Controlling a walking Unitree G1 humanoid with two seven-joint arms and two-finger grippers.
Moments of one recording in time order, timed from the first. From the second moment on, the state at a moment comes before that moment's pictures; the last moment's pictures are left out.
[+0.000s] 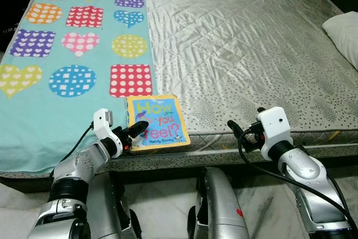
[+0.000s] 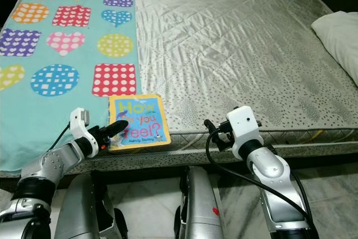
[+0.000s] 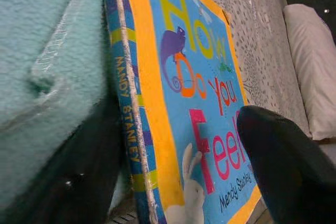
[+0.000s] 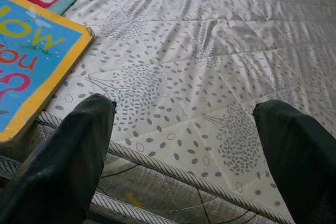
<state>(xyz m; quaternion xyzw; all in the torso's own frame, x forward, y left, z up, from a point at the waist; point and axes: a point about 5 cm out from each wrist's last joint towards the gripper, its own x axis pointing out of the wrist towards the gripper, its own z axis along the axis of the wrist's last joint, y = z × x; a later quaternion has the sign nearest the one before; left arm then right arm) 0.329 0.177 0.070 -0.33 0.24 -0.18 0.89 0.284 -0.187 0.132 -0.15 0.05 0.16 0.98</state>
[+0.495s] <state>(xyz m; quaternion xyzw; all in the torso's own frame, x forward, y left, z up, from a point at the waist) 0.333 0.176 0.073 -0.34 0.23 -0.20 0.89 0.283 -0.176 0.135 -0.09 0.05 0.21 0.97</state>
